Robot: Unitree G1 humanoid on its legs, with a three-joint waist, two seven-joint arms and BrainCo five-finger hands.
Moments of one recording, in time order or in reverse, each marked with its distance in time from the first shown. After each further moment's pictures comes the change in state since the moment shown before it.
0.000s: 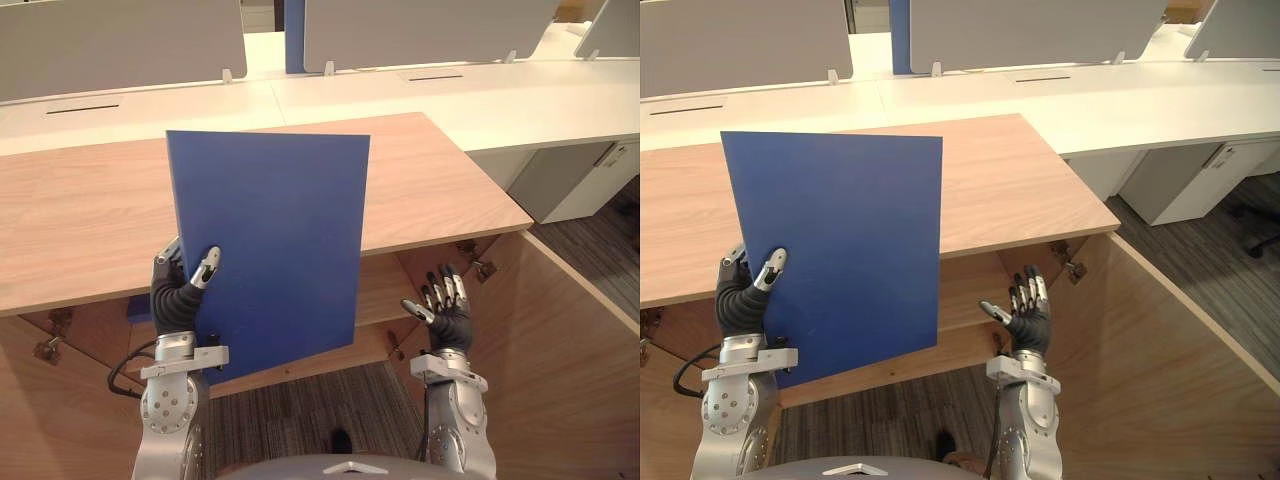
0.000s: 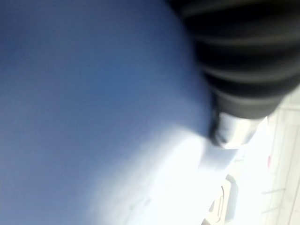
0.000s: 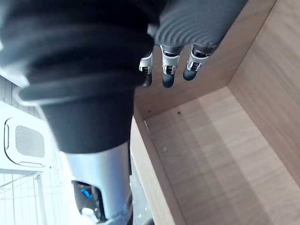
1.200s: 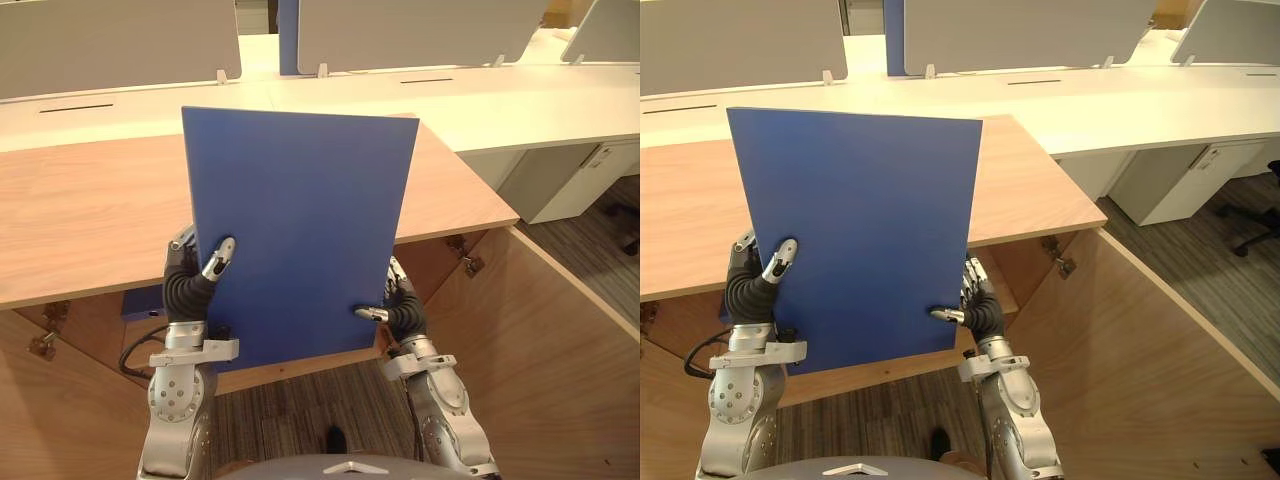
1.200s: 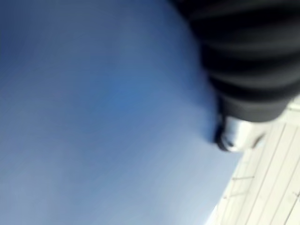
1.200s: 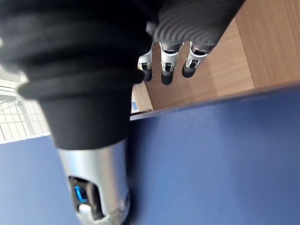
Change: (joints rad) left arm -0.065 0.017 -0.051 0.000 -0.028 -0.040 -0.069; right arm -0.065 -0.170 0.225 -0.002 0.017 0.050 0.153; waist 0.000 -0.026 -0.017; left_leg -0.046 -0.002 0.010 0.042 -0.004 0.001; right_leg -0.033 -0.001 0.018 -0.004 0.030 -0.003
